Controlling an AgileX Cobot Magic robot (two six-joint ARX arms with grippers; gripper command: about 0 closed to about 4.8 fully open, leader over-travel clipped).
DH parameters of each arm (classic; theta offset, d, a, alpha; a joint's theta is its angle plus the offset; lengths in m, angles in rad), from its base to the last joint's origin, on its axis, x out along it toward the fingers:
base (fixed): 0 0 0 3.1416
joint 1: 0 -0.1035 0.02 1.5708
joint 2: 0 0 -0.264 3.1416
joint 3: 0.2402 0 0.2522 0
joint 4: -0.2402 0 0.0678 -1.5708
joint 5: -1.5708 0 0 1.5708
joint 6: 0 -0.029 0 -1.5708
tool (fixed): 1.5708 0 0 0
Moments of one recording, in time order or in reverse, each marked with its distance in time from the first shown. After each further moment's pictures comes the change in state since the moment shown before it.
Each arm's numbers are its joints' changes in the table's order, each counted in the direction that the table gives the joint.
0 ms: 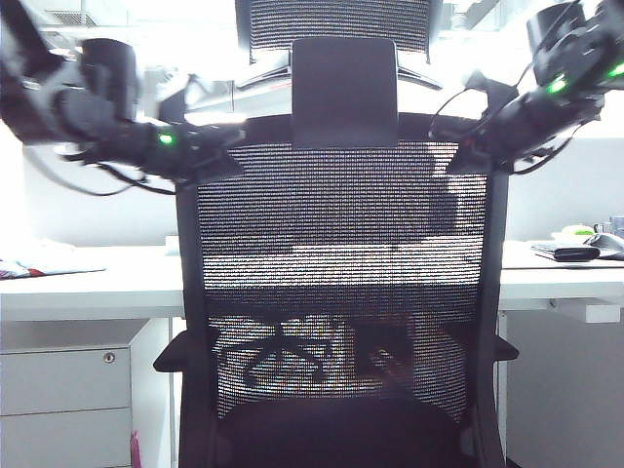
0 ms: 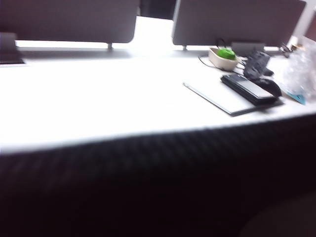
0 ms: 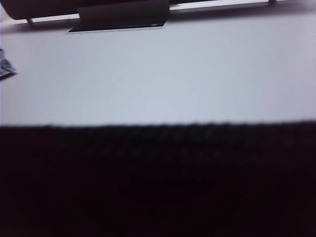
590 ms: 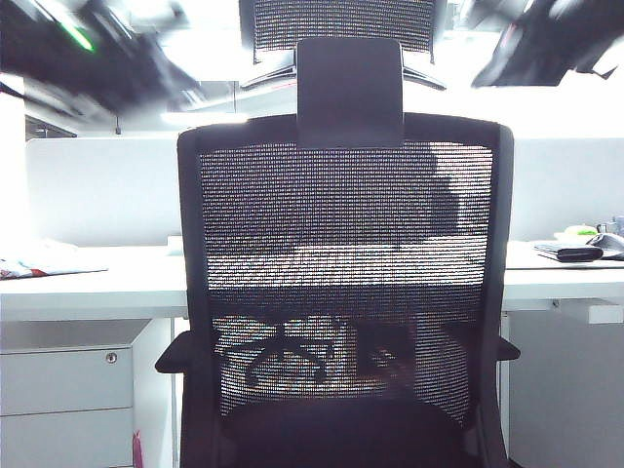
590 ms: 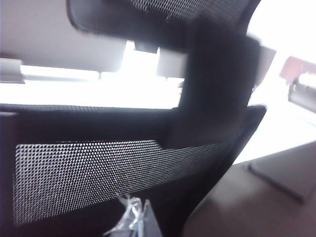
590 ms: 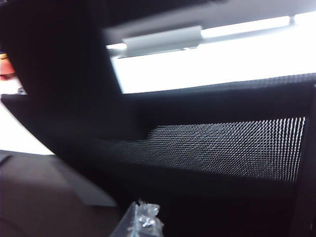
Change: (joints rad) left arm 0.105 -0.636 -0.577 0.067 0.133 0.116; right arm -0.085 -0.587 -0.412 -0.067 -0.027 -0.124
